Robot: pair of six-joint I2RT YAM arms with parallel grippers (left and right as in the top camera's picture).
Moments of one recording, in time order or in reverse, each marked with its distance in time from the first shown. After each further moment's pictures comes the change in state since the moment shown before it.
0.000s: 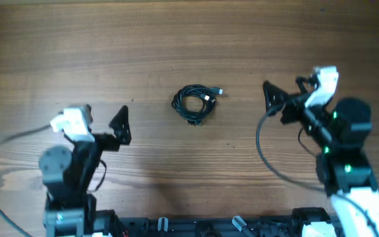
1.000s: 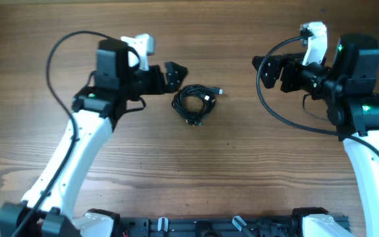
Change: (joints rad) left arm -0.327 0.927 0.634 -0.187 0.204 -0.148; right arm 0.000 0.358 0.515 -0.449 -0.190 -0.018
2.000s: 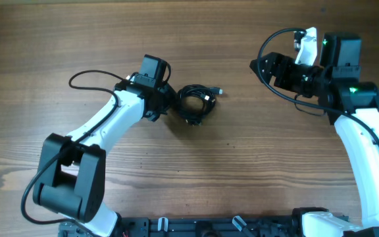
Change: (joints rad) left arm -0.117 0.328 0.005 -0.155 -0.403 -0.628; right arm 0.000 0.128 0.000 -0.061 0.005 0.162
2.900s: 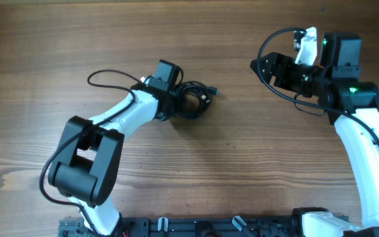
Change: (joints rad) left arm -0.053 0.116 0.000 0.126 0.011 0.061; right arm 0.000 0.000 0.000 0.005 -0.001 0.000
